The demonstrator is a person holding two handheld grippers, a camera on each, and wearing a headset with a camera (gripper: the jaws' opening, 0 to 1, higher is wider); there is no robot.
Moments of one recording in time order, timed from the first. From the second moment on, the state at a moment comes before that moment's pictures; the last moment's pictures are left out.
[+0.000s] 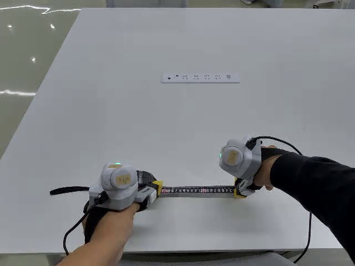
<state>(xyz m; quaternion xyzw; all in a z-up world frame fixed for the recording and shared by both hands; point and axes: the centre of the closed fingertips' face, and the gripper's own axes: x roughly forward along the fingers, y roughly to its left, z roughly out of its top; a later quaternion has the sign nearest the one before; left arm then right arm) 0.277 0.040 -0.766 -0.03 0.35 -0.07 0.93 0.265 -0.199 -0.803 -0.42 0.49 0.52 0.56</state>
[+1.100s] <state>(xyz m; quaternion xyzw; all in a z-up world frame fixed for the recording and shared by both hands) 0.275 0.040 -0.765 -0.05 0.37 -0.09 0.92 0.265 -0.192 -0.802 -0.42 0.49 0.52 0.56</state>
